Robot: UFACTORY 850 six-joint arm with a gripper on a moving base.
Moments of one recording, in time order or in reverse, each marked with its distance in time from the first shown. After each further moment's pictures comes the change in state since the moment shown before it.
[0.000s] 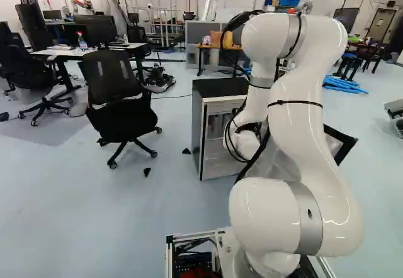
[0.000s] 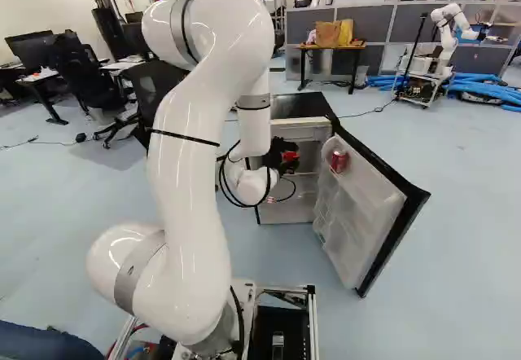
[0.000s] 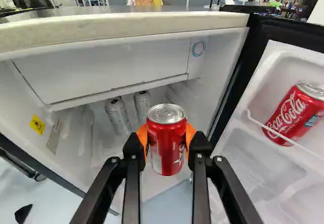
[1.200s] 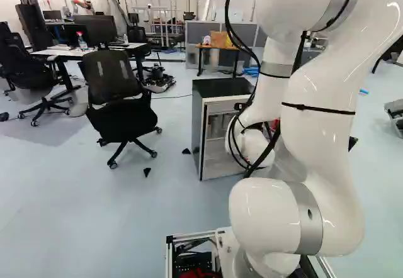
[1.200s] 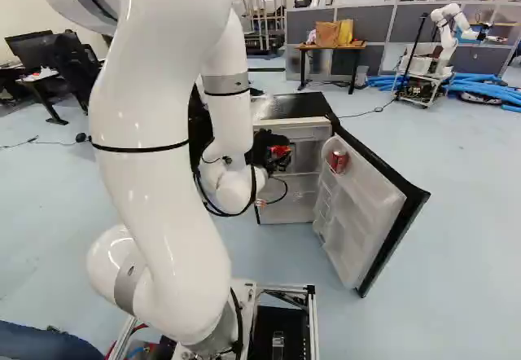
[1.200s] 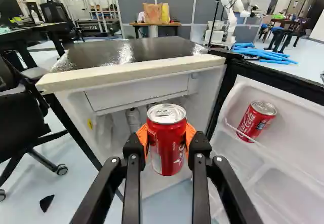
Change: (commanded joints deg) arm 0.4 18.8 14.9 -2.9 0.0 0.0
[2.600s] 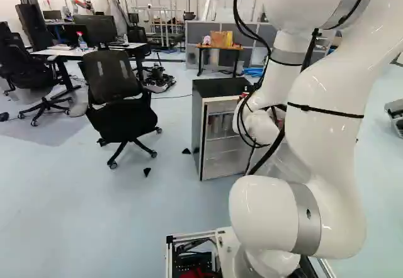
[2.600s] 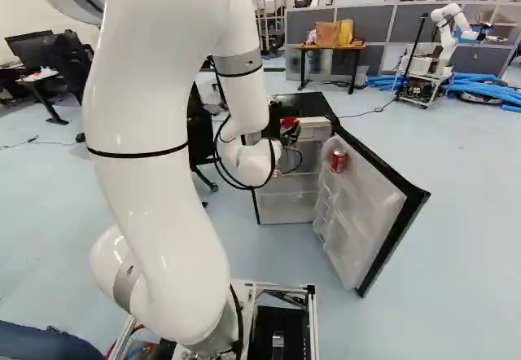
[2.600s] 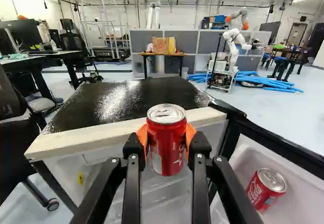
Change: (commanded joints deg) arm -5.3 1.0 -11.8 -7.7 -3.5 0.0
